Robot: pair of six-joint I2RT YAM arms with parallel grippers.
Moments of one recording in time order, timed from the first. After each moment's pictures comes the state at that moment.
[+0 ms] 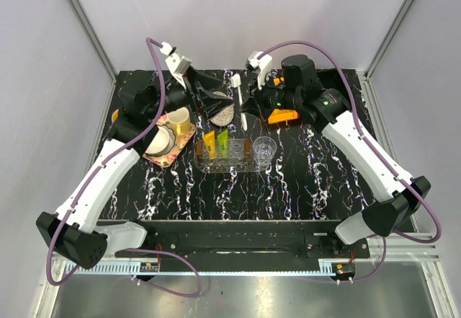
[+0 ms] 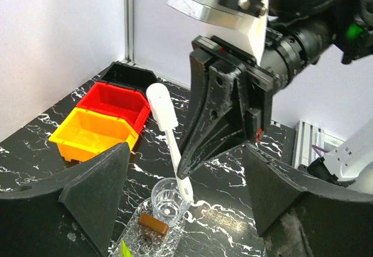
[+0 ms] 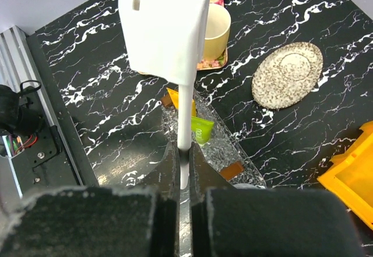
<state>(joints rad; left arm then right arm) -0.43 1.20 1.29 0.02 0.72 -0.23 0.60 1.50 1.69 -0.63 -0.46 -0.08</state>
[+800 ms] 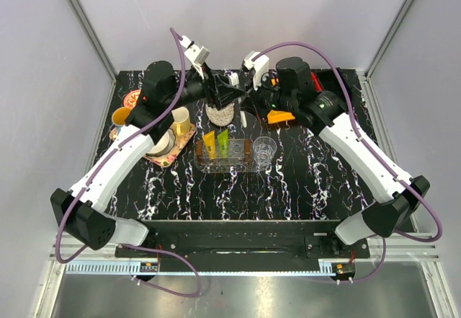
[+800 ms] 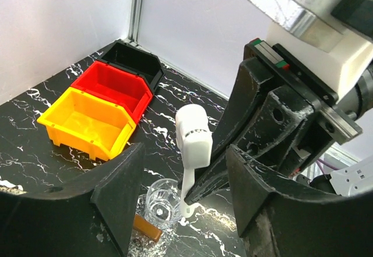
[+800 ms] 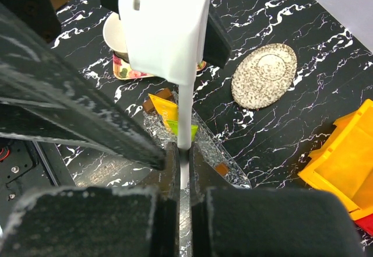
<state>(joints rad) -0.48 1.35 1.39 -0.02 0.61 -0.29 0.65 1.50 1.69 -0.61 -0.31 -0.09</state>
